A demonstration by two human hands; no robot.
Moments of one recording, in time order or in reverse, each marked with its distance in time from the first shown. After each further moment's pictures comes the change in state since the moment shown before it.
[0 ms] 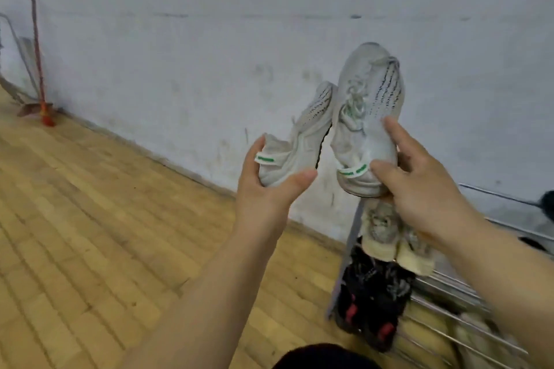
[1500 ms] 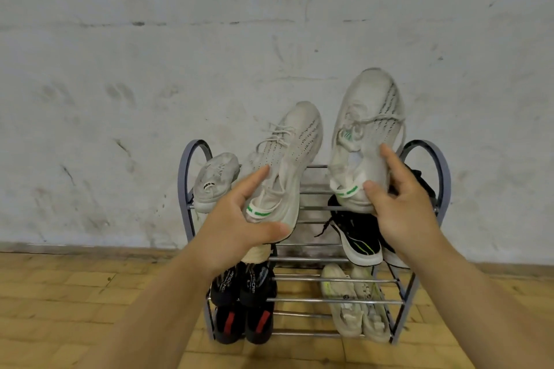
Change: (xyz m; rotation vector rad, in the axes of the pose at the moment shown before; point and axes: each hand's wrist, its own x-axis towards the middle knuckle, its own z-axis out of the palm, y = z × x) left_hand -0.048 -0.050 0.226 0.317 -0.808 -0.064; right_hand -0.095 0.116 -0.251 -0.010 0.545 0.128
